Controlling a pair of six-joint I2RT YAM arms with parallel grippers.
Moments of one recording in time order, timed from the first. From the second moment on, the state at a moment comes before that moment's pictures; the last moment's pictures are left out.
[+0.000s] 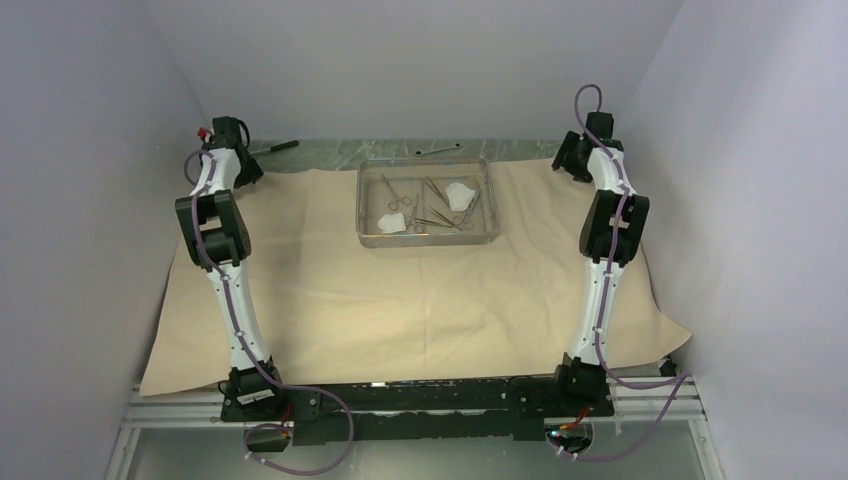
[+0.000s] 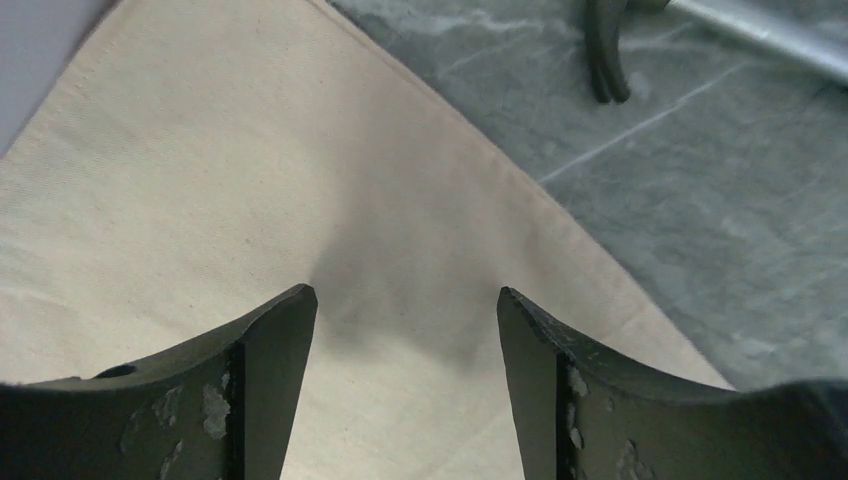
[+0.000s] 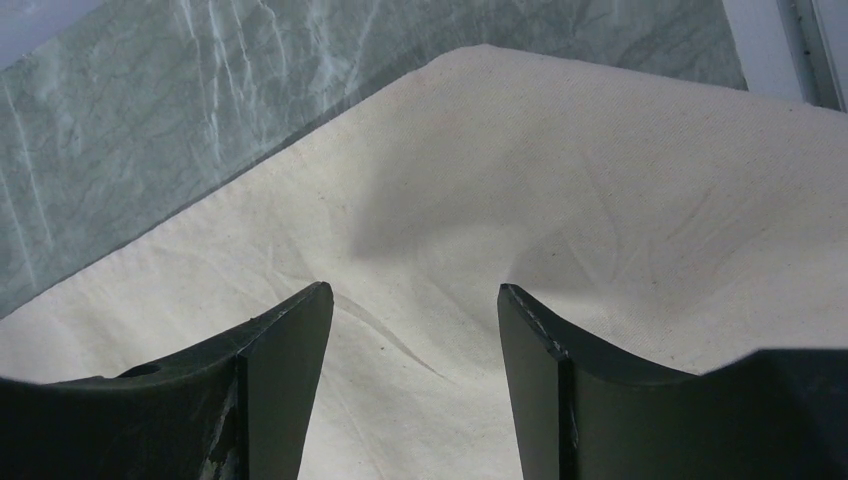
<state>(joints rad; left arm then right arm) 0.24 2.49 2.18 -0.66 -0.28 -0.41 -0.21 2.53 2.25 -0.58 -0.05 0.29</state>
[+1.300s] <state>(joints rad) 0.25 2.64 2.43 -0.73 -0.29 -0.41 -0.15 2.59 2.30 -0.58 0.20 0.26</state>
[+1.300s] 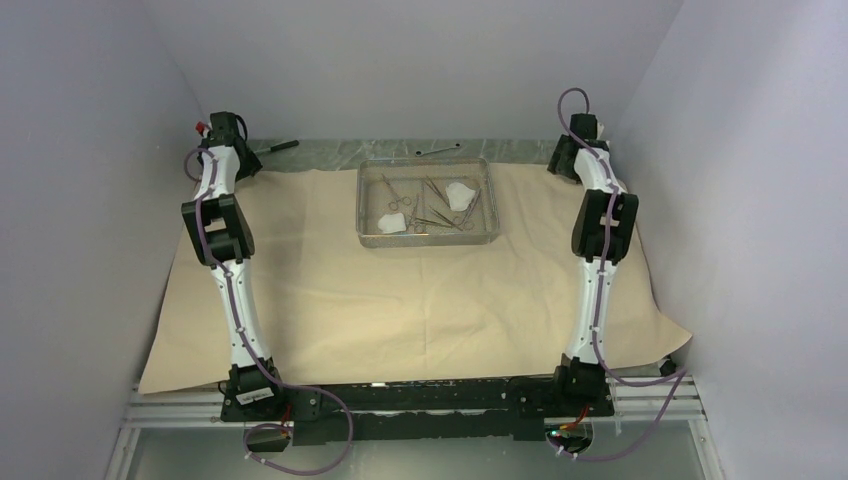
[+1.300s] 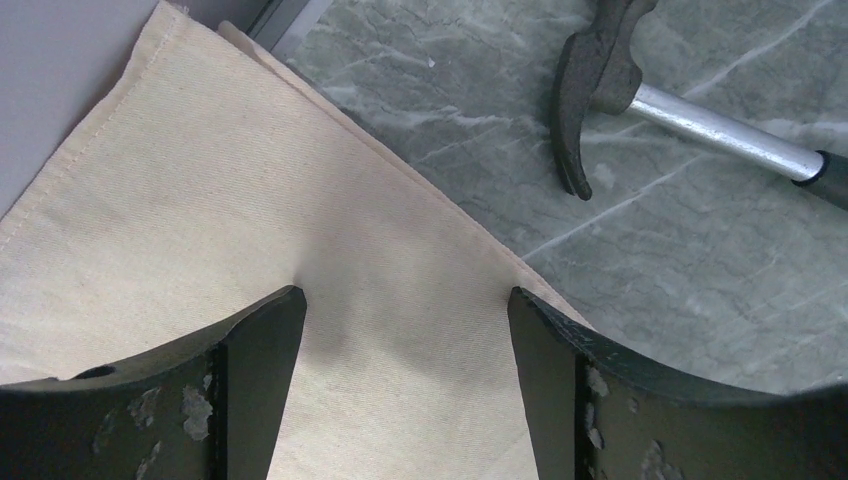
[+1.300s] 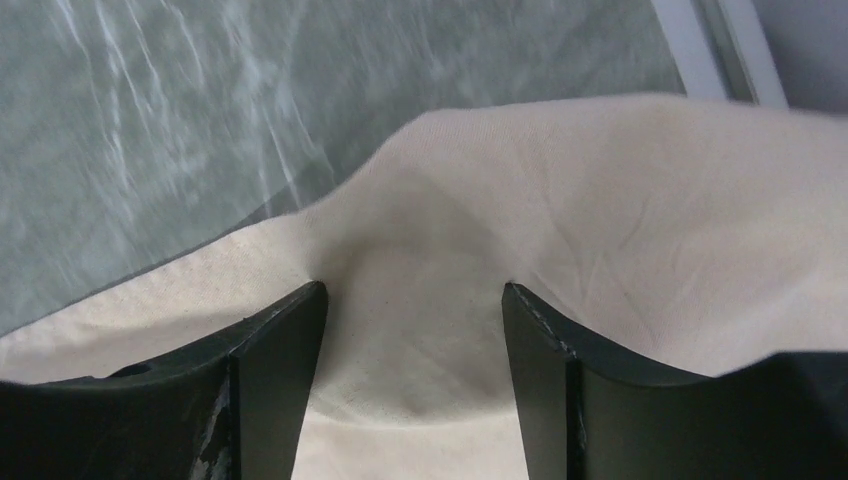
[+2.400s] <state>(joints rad) 0.27 2.62 2.40 -0.70 -0.11 -0.28 -0.24 2.63 2.34 -0.47 0.11 0.25</state>
